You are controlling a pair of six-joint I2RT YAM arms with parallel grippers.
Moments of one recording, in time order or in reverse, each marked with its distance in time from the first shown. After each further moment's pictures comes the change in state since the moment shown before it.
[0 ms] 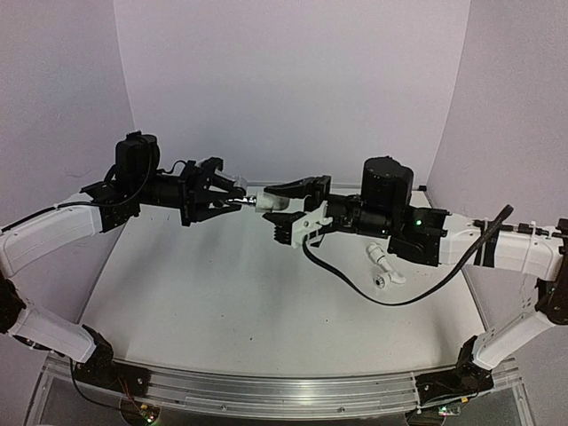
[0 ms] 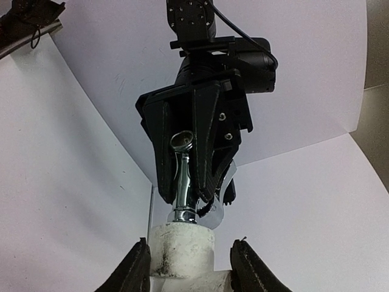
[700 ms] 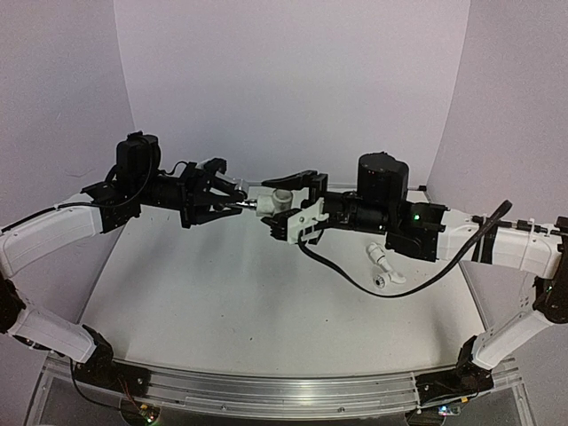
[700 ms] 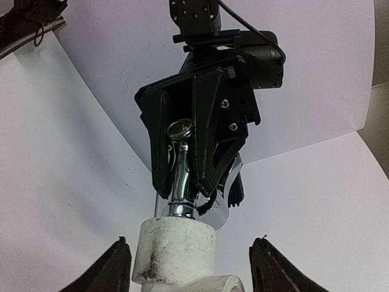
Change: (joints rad) left arm -0.006 -0.001 0.000 -0.001 0.044 0.027; right arm 0.000 0.024 0.050 -0.060 -0.001 0.008
